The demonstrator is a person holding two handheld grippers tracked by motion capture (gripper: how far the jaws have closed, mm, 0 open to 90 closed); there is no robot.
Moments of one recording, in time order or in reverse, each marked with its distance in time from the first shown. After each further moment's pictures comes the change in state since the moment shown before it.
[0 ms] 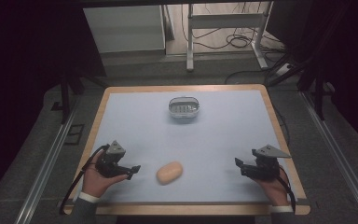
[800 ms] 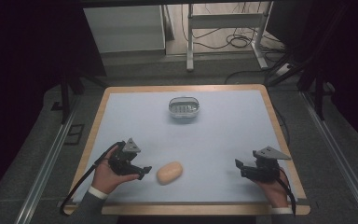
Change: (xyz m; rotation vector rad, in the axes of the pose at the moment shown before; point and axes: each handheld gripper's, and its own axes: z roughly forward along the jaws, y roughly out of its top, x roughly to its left) left arm -0.031 0.035 0.008 0.053 -0.038 0.122; right arm 0.002 -0.004 -0.002 0.002 -0.012 0.008
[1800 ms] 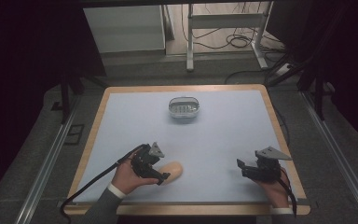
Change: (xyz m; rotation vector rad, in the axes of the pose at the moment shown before) left arm -0.037 0.032 0.034 0.077 -0.081 0.100; right arm -0.003 -0.002 0.000 0.006 -0.034 0.000
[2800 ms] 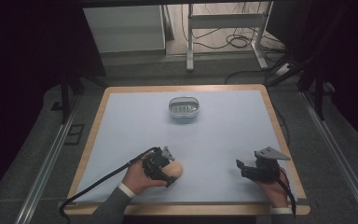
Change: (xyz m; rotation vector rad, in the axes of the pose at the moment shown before) left arm -0.009 0.010 0.035 0.093 -0.055 0.024; right arm 0.001 -0.001 0.003 0.013 -0.003 -0.007
